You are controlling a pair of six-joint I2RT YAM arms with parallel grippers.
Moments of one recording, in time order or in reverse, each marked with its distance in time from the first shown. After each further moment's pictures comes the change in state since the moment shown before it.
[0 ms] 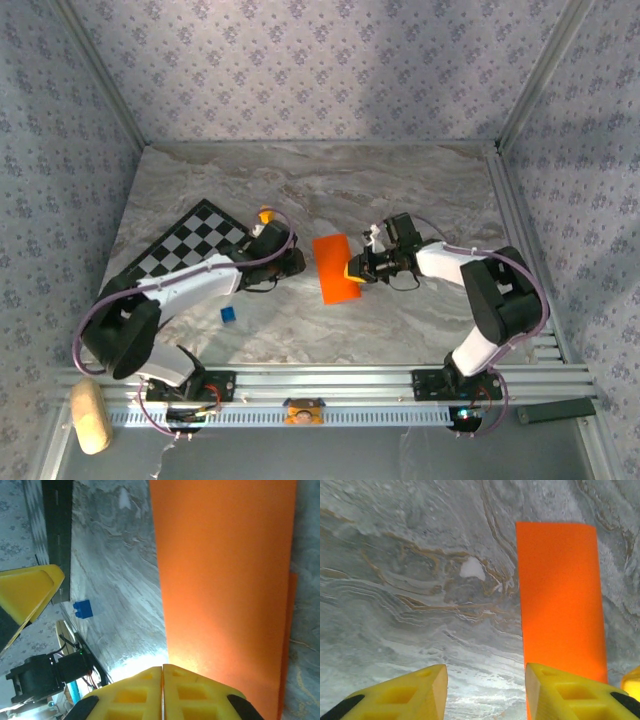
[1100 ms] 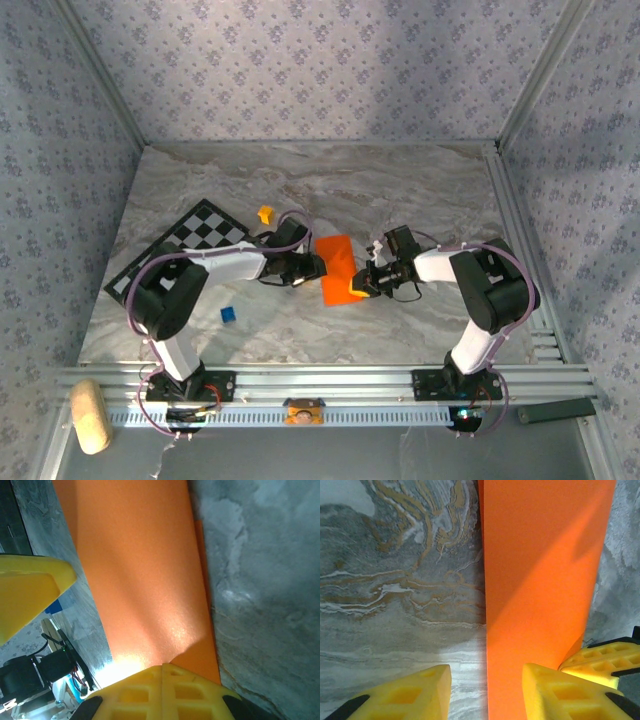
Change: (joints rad) left arm 0.021 0.273 0.092 0.105 0.357 -0.031; right arm -0.012 0.076 -0.076 0.029 0.004 0.011
